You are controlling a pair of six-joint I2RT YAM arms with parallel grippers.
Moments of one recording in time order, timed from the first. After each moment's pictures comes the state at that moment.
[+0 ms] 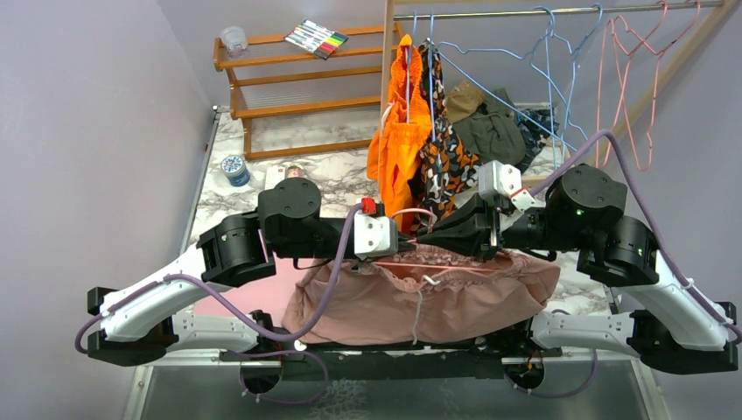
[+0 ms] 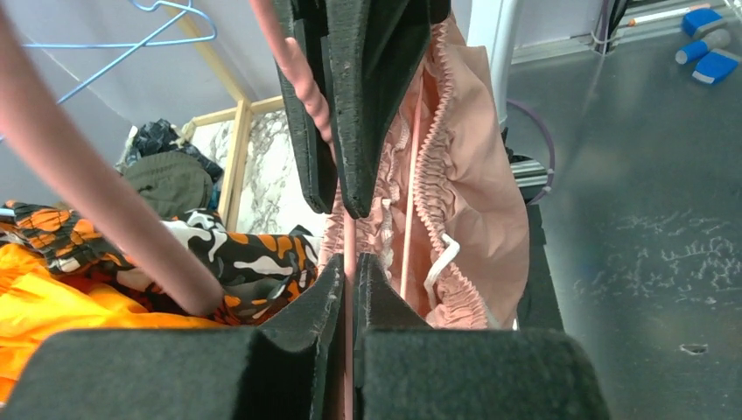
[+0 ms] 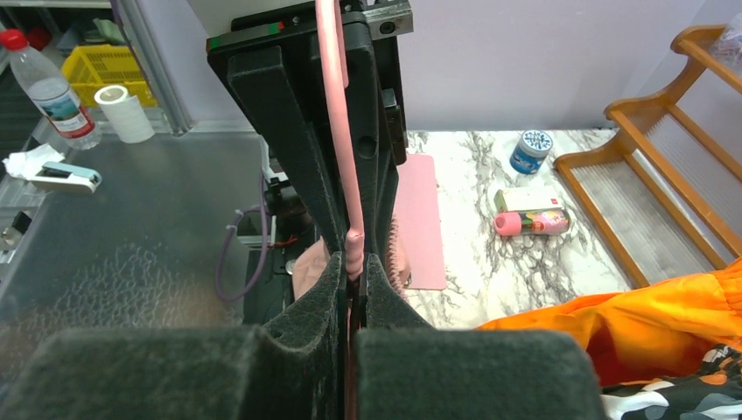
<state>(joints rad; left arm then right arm) -1.22 1.06 1.47 -0.58 0.29 0.28 1.14 0.96 1.54 -0.63 -0.34 -0.12</state>
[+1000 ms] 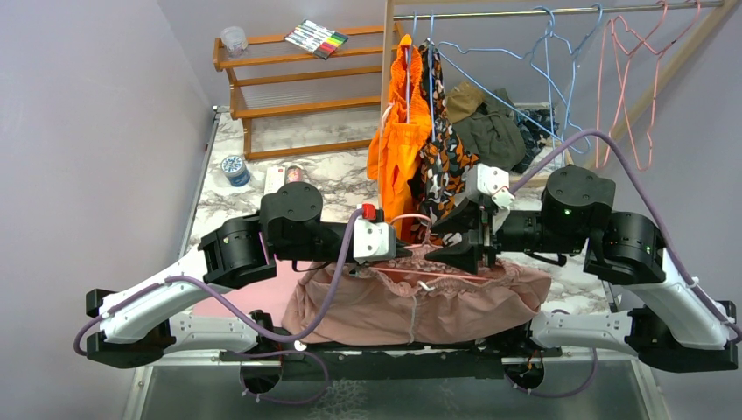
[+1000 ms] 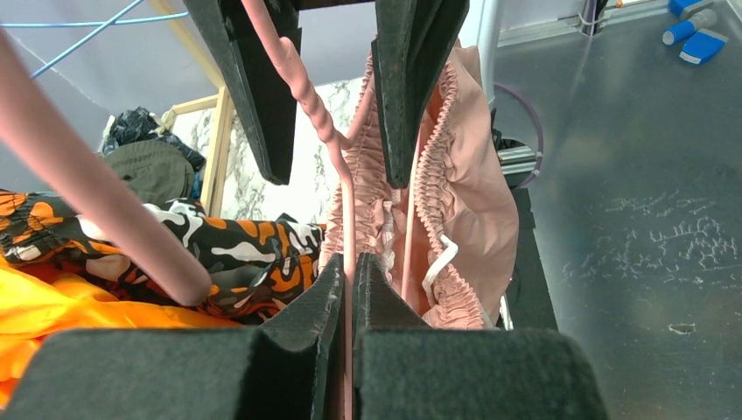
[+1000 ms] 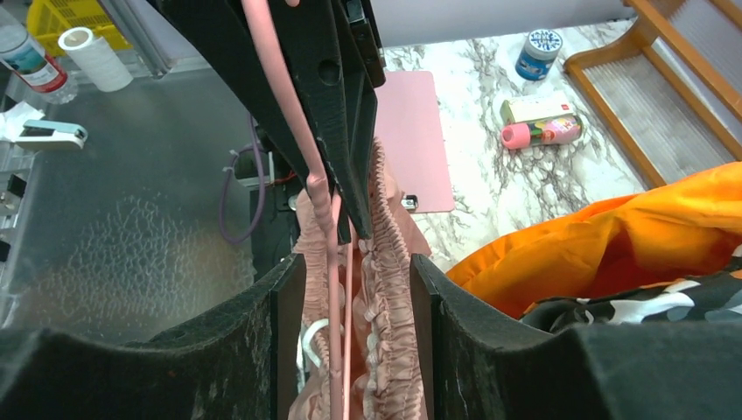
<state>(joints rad) -1.22 1.03 1.41 -0.58 0.33 0.29 1.14 0.98 1.60 -0.86 -0.26 -0.10</state>
